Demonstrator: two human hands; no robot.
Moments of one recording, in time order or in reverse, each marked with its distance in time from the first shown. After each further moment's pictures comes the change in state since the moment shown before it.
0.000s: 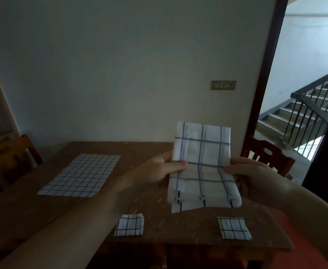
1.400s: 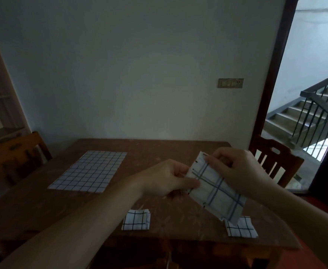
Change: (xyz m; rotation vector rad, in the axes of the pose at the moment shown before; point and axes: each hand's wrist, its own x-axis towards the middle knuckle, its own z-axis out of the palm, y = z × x) left_hand -0.017 -0.006 0.000 0.381 -0.157 0.005; right_hand 0.019 0.009 0.034 -0.993 0.308 -0.467
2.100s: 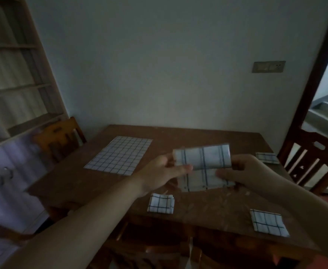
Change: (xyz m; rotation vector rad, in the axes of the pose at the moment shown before) left_hand -0.044 -0.038 -0.021 -0.164 0.349 -0.116; right_hand 0.005 -0.004 0.035 0.480 -0.449 0.273
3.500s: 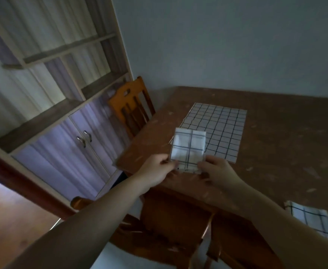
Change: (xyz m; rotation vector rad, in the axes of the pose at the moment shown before) left_hand -0.053 -0.267 -0.408 0.118 0.403 -0.407; right_hand 0.311 -0.058 0.458 0.307 -0.131 0.245
